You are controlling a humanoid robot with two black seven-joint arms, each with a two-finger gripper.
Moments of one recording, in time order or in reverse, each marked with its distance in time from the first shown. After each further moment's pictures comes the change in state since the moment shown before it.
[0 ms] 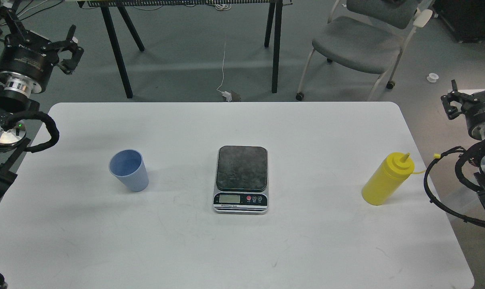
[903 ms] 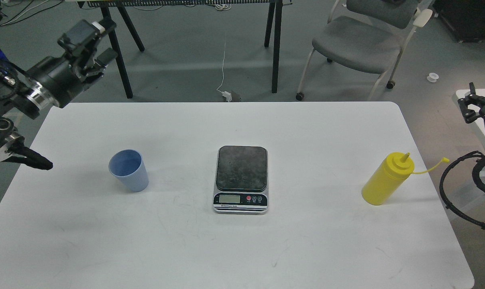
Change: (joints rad) left arm 0.037 0.153 0.103 -0.288 1.276 0.102 -0.086; right arm -0.057 -0.077 0.025 0.061 0.005 0.000 0.003
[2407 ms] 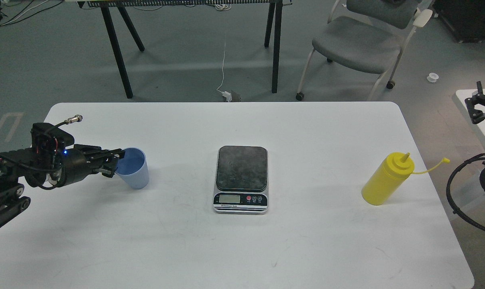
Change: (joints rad) left arm -0.011 0.019 0.482 0.227 0.830 0.207 -0.048; right arm -0.072 -0.045 0.056 0.105 0.000 0.000 0.006
